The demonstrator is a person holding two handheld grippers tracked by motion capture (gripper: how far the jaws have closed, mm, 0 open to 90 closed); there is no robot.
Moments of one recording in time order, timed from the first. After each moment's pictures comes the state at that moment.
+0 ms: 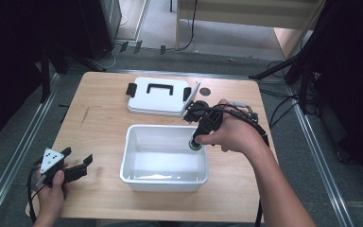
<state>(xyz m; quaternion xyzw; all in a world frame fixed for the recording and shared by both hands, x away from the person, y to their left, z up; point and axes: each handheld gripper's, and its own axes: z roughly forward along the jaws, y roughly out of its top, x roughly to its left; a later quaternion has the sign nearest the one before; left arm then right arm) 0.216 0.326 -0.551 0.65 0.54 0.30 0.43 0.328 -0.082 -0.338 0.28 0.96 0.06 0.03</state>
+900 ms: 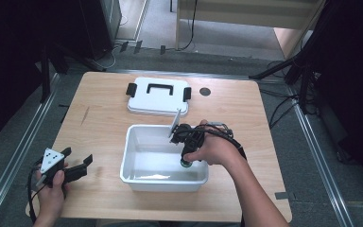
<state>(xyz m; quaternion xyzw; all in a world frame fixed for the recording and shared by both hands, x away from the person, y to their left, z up) 0.216 0.326 -0.551 0.65 0.54 0.30 0.43 0.328 -0.055 -0.426 0.23 0.97 0.03 0.00</state>
